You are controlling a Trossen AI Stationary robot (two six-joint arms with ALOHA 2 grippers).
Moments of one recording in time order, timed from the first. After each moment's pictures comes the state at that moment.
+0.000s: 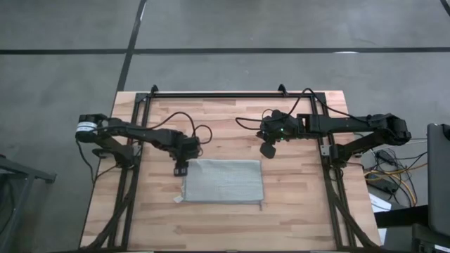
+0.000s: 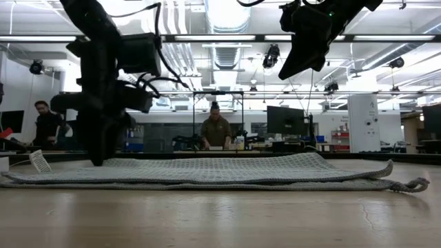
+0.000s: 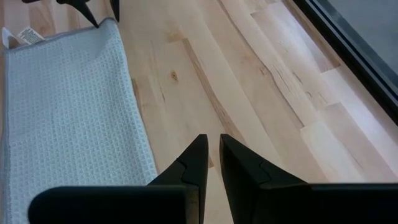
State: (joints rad) left arm 0.08 1.47 0.74 -0.63 0.05 -0.02; right arm -0.11 1.25 0.95 -0.49 0.16 0.23
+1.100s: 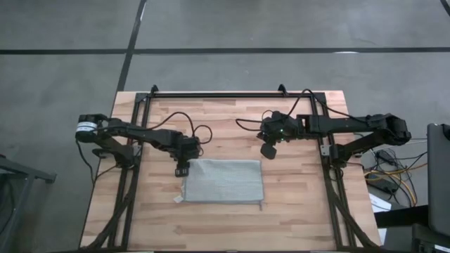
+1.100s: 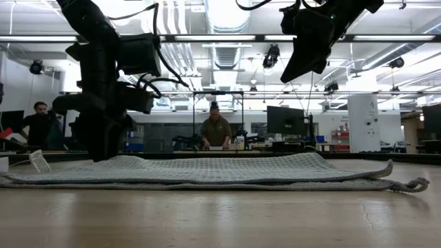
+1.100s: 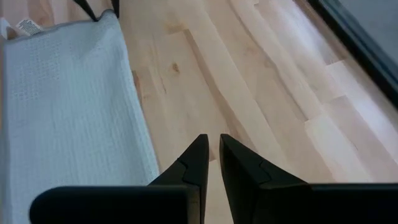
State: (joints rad) left arm 0.08 1.47 0.72 -0.56 0.08 -0.03; right arm -0.11 1.25 0.93 -0.49 0.15 0.23
